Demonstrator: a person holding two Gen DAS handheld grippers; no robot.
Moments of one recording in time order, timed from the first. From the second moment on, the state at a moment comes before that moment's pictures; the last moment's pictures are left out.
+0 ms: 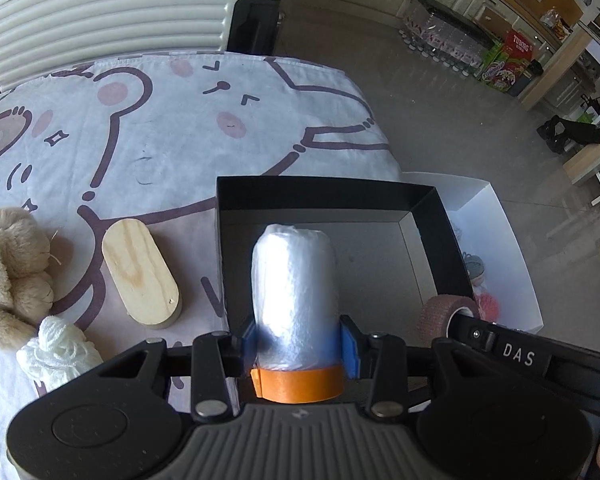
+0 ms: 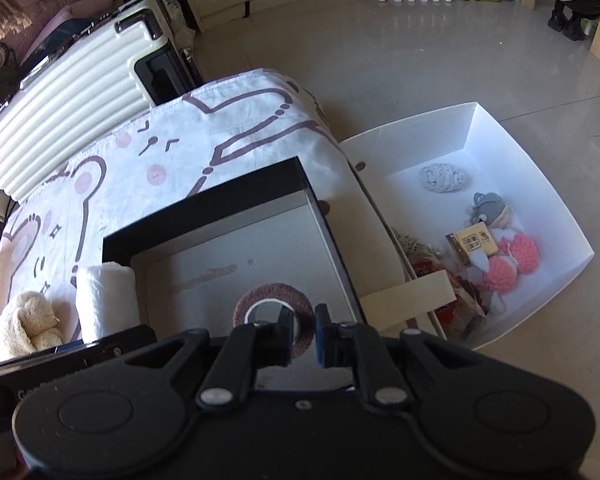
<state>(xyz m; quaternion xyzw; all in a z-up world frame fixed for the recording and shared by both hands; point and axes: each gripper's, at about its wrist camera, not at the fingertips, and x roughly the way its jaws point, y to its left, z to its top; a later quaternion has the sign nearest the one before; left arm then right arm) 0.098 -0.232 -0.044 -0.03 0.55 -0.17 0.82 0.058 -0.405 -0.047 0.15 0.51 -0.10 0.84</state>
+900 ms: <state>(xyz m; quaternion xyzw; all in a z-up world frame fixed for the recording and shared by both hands) 0.086 -0.231 -0.055 -0.02 0.58 -0.16 0.80 0.063 -0.392 -0.070 0.14 0.55 -0.10 0.82</state>
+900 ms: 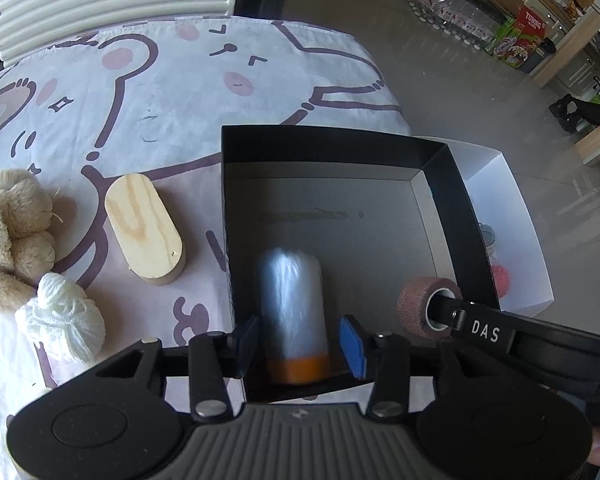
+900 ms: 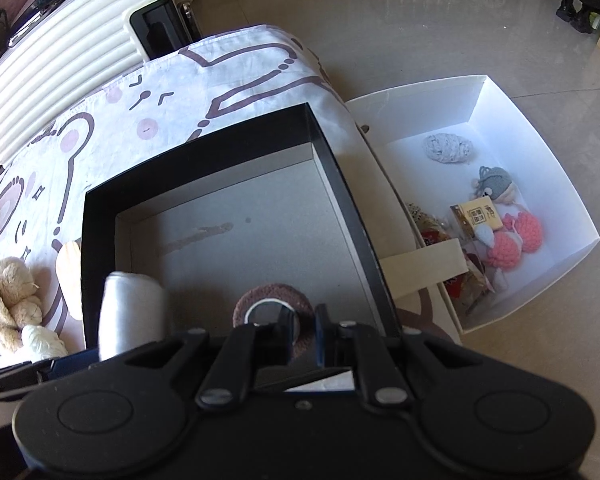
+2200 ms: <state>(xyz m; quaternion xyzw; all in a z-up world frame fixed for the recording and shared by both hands) 0.094 -0.169 -0.019 -0.01 0.52 -0.12 0.85 0.091 -0.324 -0.106 0.07 0.61 -0.03 0.79</state>
